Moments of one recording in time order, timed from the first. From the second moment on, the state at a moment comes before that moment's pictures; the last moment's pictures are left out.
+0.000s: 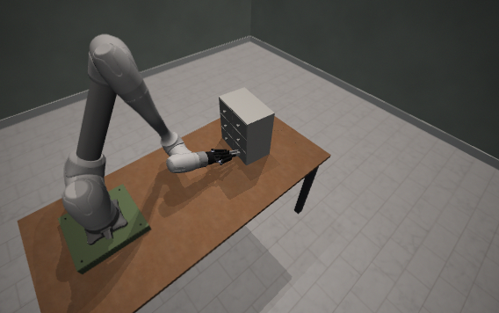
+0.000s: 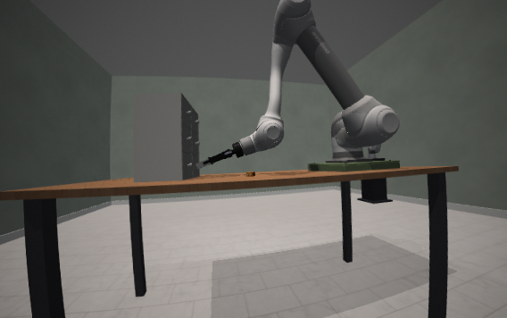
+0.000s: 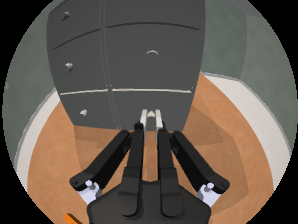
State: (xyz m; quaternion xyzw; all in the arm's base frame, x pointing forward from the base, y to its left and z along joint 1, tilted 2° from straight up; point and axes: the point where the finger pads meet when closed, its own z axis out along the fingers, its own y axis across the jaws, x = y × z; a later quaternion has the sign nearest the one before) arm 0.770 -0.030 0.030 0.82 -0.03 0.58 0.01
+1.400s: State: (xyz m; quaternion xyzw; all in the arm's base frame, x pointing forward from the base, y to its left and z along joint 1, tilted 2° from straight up) arm 0.733 -0.027 0.029 0.82 -0.03 0.58 0.01
